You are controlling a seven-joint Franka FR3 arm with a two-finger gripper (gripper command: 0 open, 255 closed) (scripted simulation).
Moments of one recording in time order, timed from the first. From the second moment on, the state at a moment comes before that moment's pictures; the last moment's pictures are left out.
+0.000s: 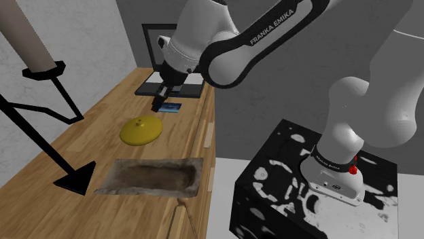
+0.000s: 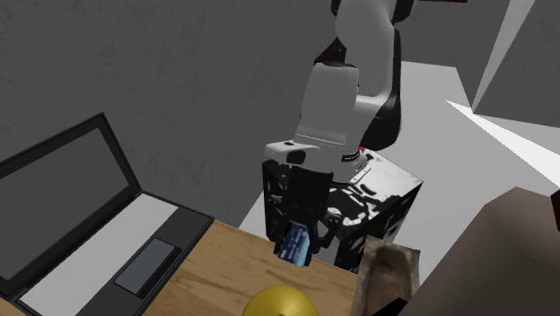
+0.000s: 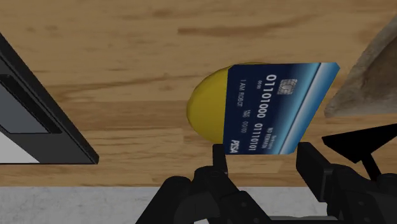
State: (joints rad) arm 0.60 -0.12 -0.04 -2.34 -0.01 2.81 -0.01
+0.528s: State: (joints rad) arm 0.62 -0.08 0.12 -2.27 -0.24 2.76 0.36
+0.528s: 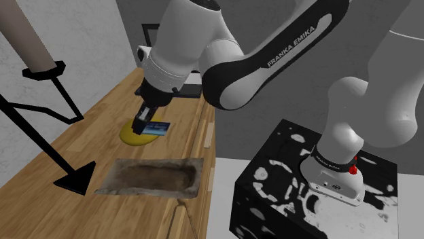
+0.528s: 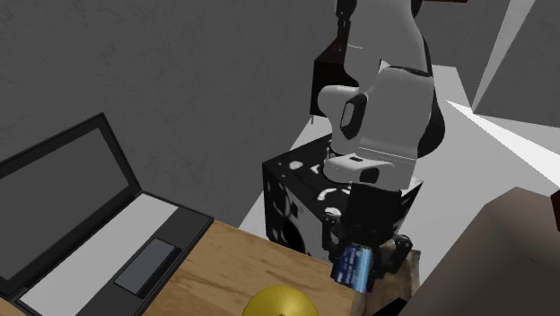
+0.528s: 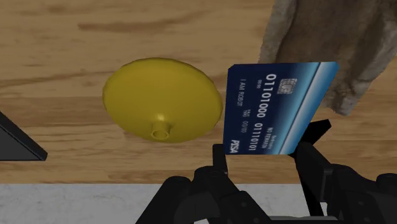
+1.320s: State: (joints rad) arm 0.68 0.03 0.22 -2.17 -0.47 2.71 0.71
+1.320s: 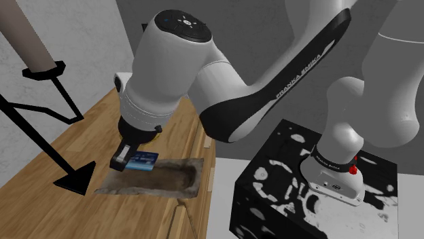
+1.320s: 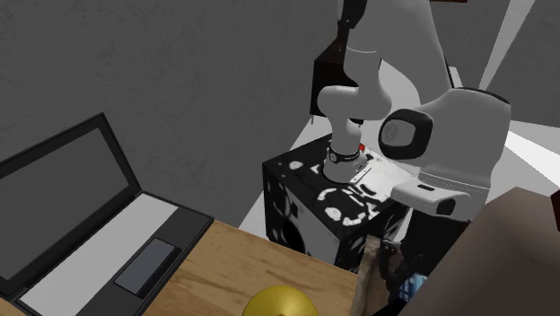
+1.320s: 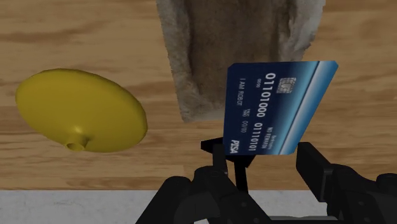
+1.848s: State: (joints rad) arm 0.69 0.09 0.20 -2.20 -0.59 2.80 0.82
